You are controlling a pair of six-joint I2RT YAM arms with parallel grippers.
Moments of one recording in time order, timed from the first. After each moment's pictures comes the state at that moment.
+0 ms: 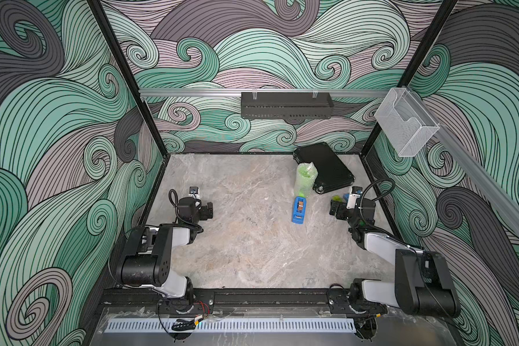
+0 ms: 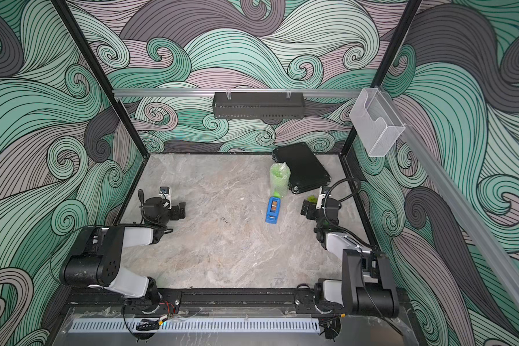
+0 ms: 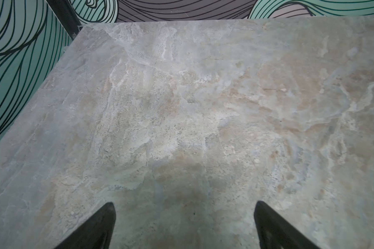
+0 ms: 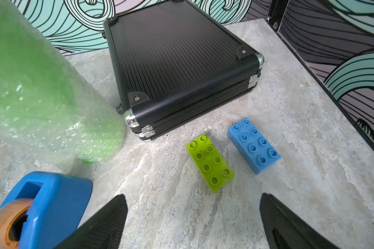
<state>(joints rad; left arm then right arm) 0.02 1.52 0.44 0.55 -0.06 0.02 -0.05 1.35 0.39 0.47 -0.01 0.08</state>
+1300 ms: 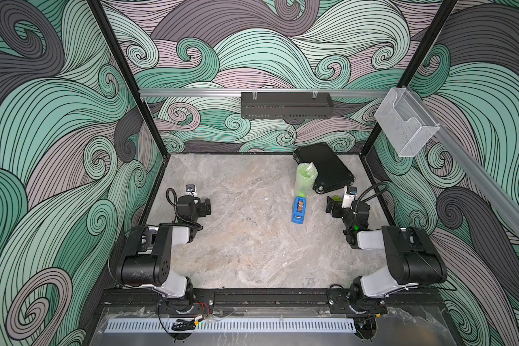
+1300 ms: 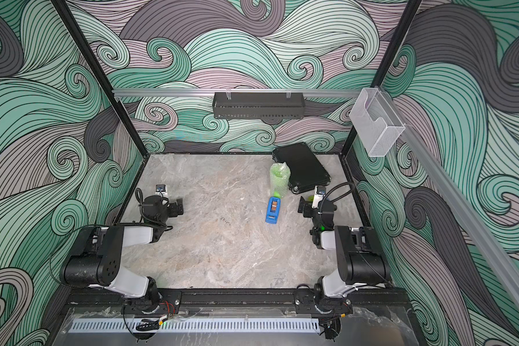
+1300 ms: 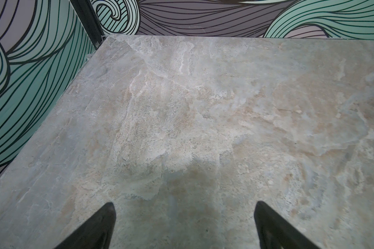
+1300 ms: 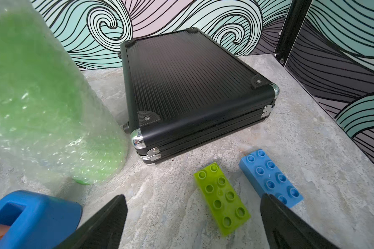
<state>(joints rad) 0.02 1.52 0.45 0.57 -0.11 -0.01 0.00 1.55 0.37 0.81 0.00 0.01</state>
